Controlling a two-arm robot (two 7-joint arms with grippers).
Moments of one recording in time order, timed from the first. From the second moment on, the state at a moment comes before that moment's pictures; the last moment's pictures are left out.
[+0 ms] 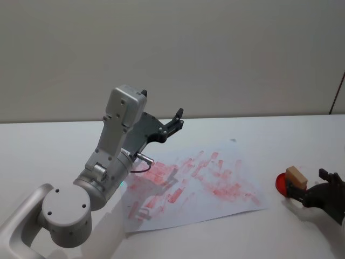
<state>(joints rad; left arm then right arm) -0.24 0.38 0.45 -1.63 -0.20 0.01 -0.01 -0.06 0.40 -0.18 -1.65 0.32 0.27 0.10</state>
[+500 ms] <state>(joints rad) -0.24 0.38 0.45 -1.63 -0.20 0.01 -0.01 0.00 0.37 -0.20 -1.60 0.28 0.28 0.14</state>
